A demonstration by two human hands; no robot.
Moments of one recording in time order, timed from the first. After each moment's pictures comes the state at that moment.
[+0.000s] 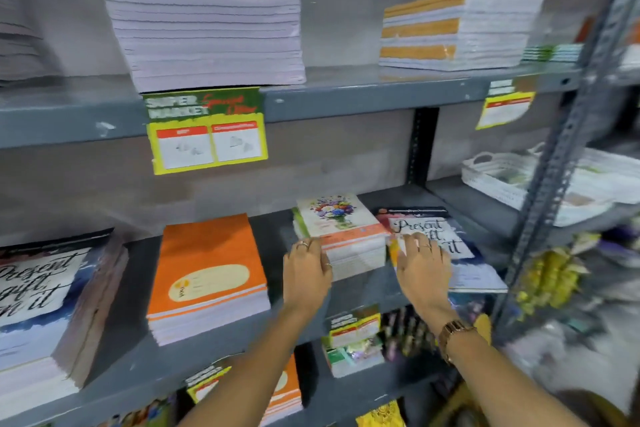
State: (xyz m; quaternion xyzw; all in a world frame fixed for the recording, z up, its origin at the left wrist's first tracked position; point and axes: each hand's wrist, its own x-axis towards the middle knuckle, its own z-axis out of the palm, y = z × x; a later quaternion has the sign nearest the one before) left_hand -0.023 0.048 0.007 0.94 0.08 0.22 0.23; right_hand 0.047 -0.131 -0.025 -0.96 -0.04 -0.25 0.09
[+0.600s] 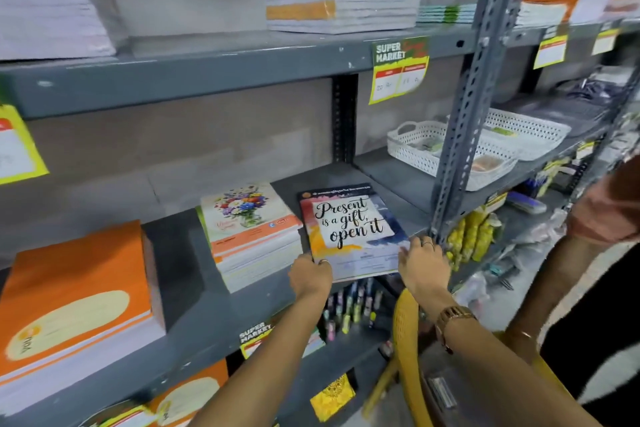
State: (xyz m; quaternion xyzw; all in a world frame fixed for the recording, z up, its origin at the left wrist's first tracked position) left_hand 0.043 -0.101 -0.020 0.81 0.24 0.02 0.53; right_hand 0.082 -0.278 -0.054 -0.99 0.12 -0.08 0.09
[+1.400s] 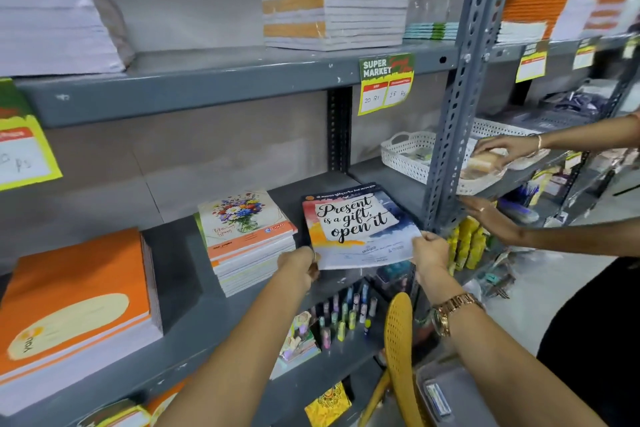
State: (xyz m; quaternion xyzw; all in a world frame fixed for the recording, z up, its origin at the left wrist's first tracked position) left_hand 0.073 -0.088 -0.007 0.57 0.33 -0.06 0.75; right_hand 0.094 -0.286 -0.020 -0.67 0.30 -0.14 0.66
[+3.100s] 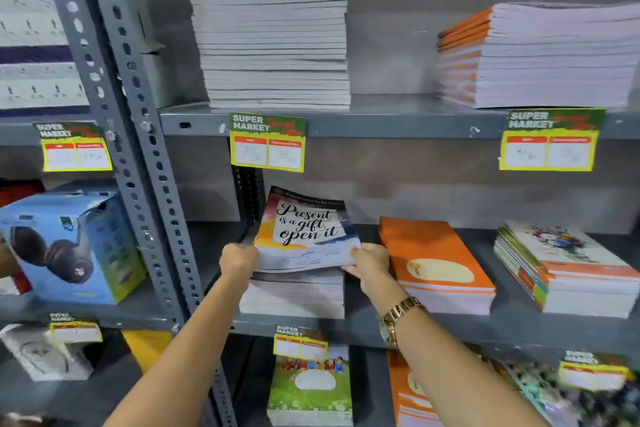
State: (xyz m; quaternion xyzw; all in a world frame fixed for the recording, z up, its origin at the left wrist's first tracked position) left_hand -0.292 0.423 0.050 0.62 0.52 0.30 0.50; right_hand -0.159 0.283 0.034 -0.63 0.00 0.24 0.74
